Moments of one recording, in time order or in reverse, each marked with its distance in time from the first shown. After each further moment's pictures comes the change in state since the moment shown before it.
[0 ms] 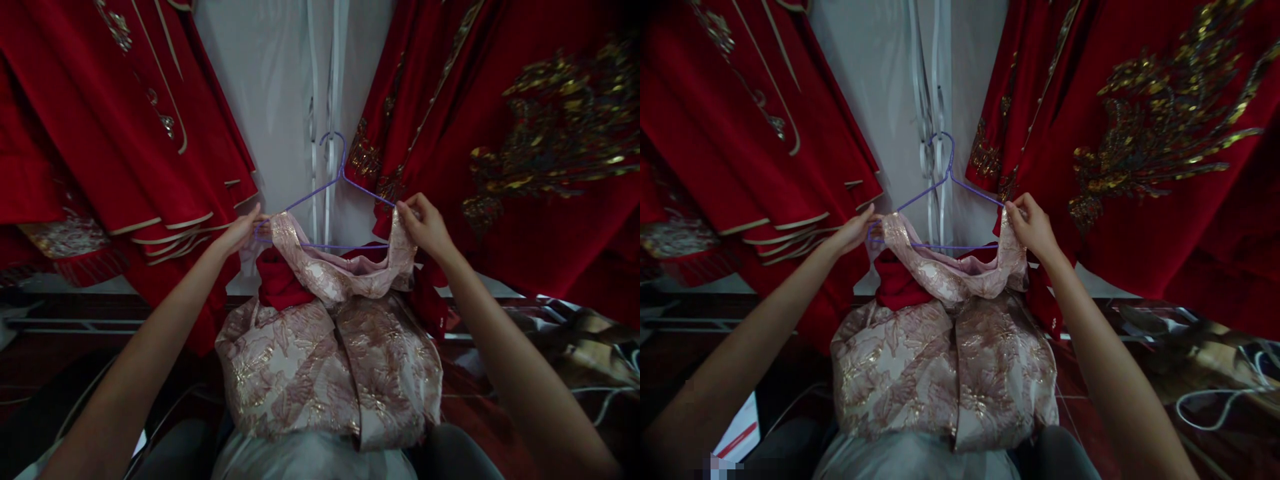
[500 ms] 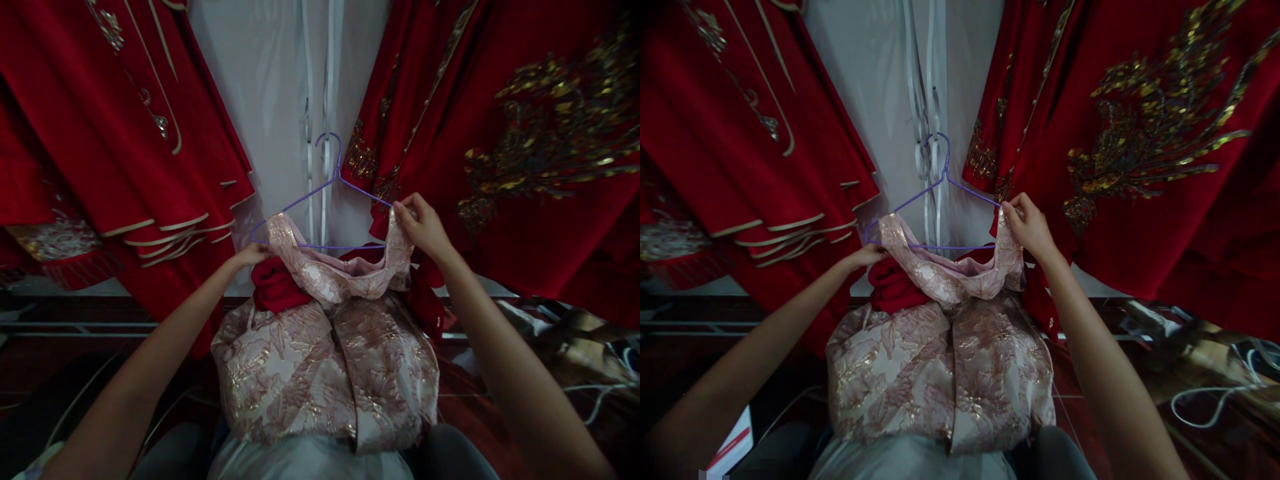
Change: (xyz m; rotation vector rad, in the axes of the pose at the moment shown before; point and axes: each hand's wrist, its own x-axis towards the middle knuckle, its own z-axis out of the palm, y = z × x) left_hand 0.001 -0.072 0.020 0.161 -0.093 -0.117; right_hand 0.002 0.002 -0.001 0.004 -0.024 -0.007
